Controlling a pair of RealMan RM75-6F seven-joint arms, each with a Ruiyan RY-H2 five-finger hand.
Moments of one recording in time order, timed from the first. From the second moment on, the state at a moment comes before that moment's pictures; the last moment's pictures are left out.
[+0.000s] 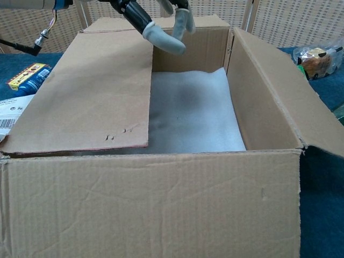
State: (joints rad) left arm -1.07 -1.22 -0.23 -1.82 1.12 0.76 0.19; right arm 0.06 -1.03 0.07 -1.82 -1.49 1.47 0.01
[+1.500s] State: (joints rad) left arm -1.17 -1.20 -0.13 -1.86 0.90 0.78 0.42; right arm 0.05 -1.01 0.07 -1.83 -1.50 1.49 0.04
